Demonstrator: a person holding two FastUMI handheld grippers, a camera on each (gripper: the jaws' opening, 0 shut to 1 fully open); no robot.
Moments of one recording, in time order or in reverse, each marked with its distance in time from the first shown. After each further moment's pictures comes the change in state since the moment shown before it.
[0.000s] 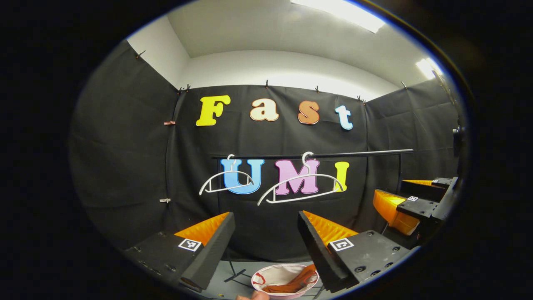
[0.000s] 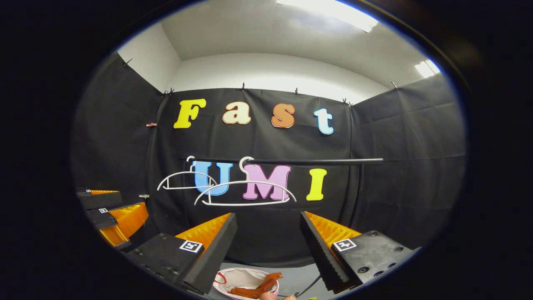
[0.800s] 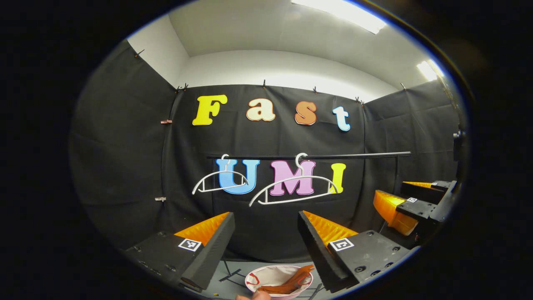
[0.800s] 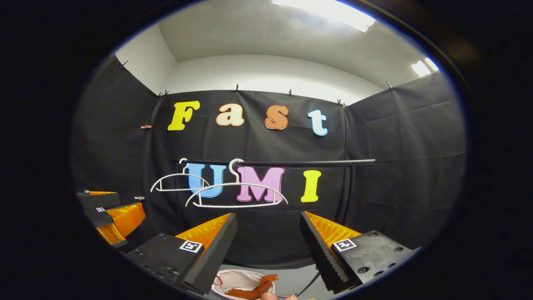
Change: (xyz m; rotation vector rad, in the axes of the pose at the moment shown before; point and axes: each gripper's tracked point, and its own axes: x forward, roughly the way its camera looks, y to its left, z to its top) left arm 0.008 -0.027 0.007 -0.022 -0.003 -0.028; right arm 0.007 -0.026 -0.002 0.017 -0.007 -0.024
